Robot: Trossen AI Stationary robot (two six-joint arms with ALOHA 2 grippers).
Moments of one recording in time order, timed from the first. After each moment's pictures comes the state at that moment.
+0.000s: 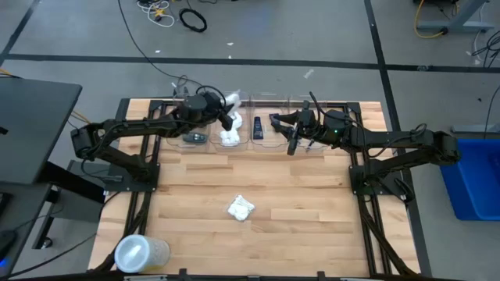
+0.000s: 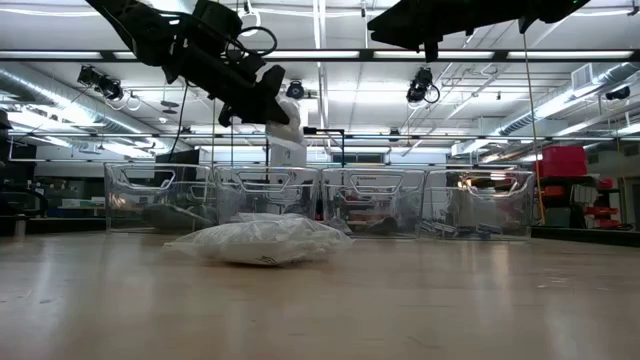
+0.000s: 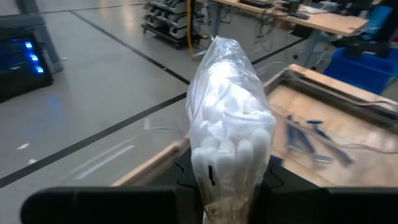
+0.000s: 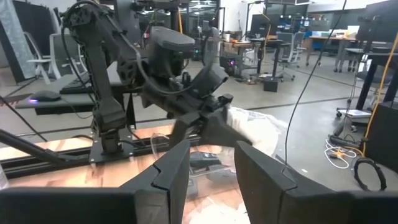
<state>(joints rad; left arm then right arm) 0.48 1.38 0.77 0.34 -0.24 -0.17 -0.18 1.16 0.80 0.33 0.14 -0.01</state>
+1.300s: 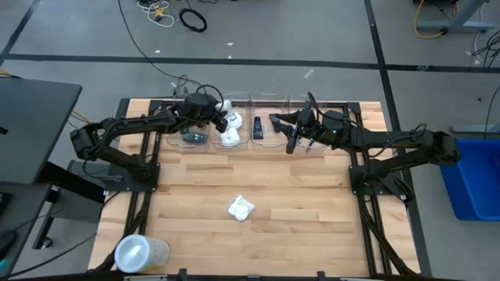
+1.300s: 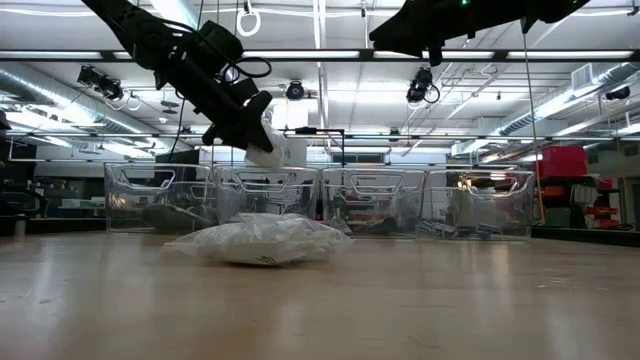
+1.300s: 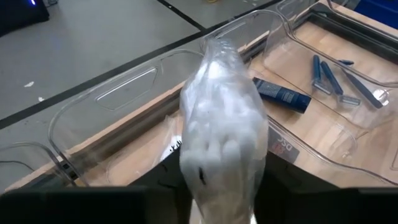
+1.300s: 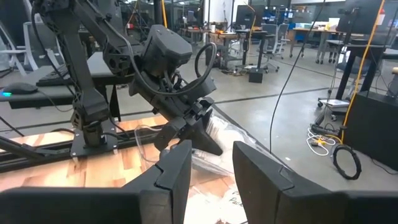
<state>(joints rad) 0.57 1.38 0.77 0.09 -0.14 -0.21 -0.18 1.16 0.80 0.29 0.21 -0.01</state>
